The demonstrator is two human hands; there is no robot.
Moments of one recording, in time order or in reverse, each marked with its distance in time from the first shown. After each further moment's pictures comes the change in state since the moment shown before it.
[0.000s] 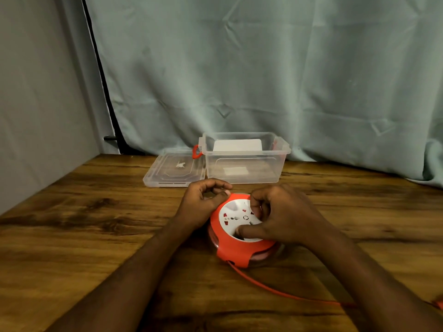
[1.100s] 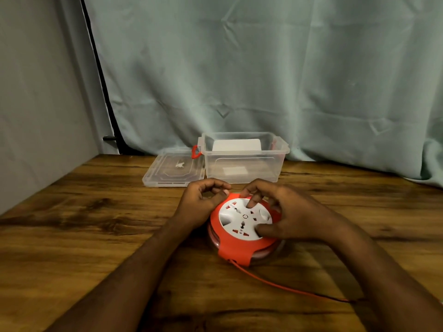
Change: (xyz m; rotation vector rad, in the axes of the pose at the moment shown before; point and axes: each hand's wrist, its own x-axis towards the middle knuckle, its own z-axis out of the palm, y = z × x) left_hand -0.002 0.006 0.000 0.032 0.001 0.012; right_hand 0.003 0.022 -0.009 0.174 -0.179 -0.062
